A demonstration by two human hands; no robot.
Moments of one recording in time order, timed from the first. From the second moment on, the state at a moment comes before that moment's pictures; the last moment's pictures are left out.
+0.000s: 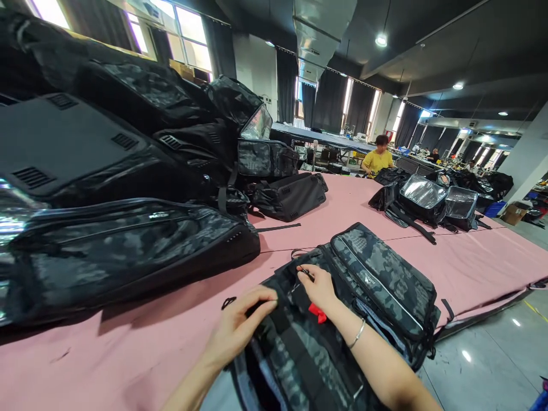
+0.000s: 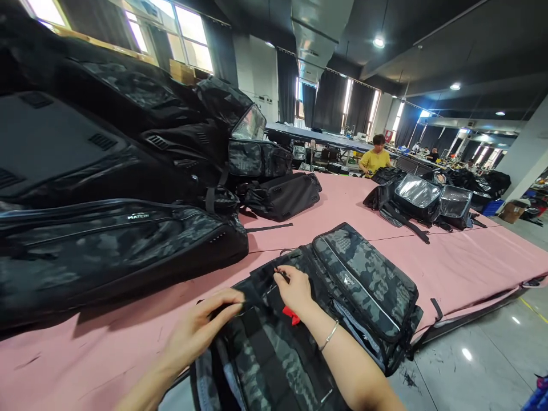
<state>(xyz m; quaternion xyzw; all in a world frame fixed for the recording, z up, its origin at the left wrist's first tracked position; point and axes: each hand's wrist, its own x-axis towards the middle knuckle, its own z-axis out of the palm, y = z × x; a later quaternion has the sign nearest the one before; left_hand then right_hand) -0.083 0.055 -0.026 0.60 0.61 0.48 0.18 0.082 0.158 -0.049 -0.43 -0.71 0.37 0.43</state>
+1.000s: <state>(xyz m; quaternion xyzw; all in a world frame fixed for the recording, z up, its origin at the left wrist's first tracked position) -0.061 0.027 -0.053 0.57 0.57 0.59 -0.02 0.070 0.110 -0.034 -0.35 -0.65 0.52 0.43</state>
